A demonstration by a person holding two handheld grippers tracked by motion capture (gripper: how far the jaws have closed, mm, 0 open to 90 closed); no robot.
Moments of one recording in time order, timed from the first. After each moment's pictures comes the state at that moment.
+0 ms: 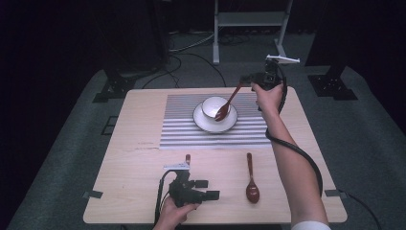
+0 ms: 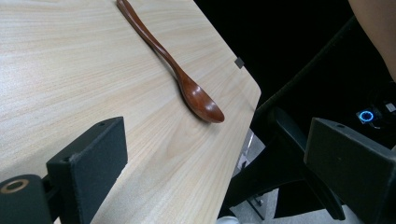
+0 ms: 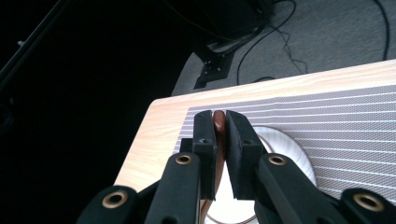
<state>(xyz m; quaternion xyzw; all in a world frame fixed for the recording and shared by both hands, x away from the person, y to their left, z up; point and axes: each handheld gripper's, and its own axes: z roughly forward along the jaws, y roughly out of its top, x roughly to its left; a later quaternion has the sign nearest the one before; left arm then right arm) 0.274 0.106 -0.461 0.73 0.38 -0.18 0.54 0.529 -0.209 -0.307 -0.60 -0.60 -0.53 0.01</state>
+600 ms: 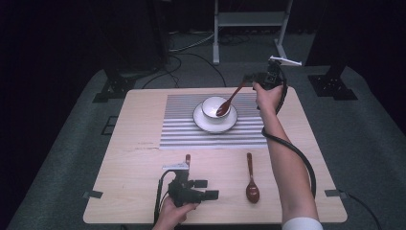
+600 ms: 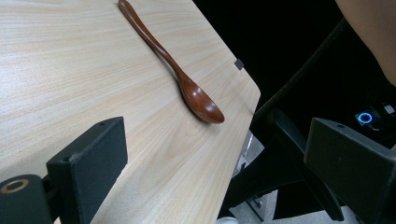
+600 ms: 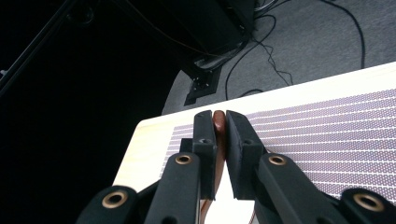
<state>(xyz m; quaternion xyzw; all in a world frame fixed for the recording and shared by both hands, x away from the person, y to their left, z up) 0.274 0.109 -0.460 0.73 0.38 -0.18 0.54 0.541 -0.216 -0.321 -0.63 -0.56 -0.54 -0.02</state>
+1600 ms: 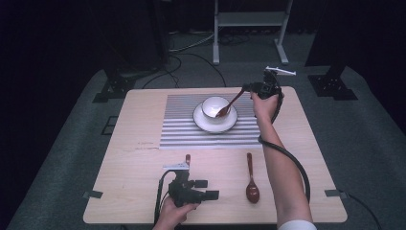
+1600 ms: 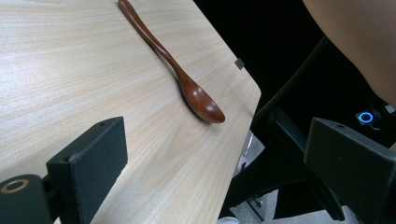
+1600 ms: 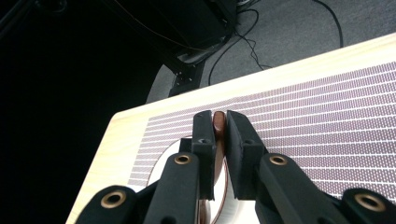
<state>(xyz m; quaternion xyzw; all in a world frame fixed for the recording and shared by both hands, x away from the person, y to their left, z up) 0.274 0.109 -0.461 0.73 0.38 -0.18 0.54 0.540 -0.211 -0.358 -0.64 -0.57 -0.51 -0.03</state>
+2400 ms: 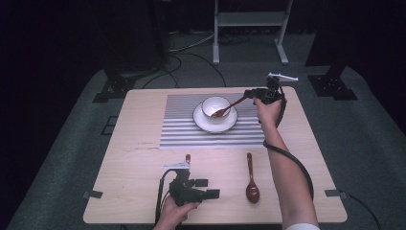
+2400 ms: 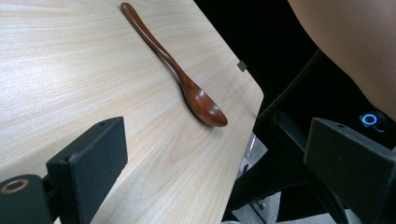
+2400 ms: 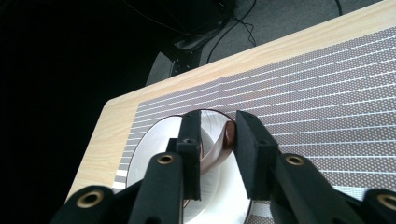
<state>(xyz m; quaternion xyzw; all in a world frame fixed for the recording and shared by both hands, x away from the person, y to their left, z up) 0.277 0.106 -0.460 0.73 0.38 -0.17 0.54 0.538 -0.227 -0.379 -0.65 -0.57 -0.50 -0.01</state>
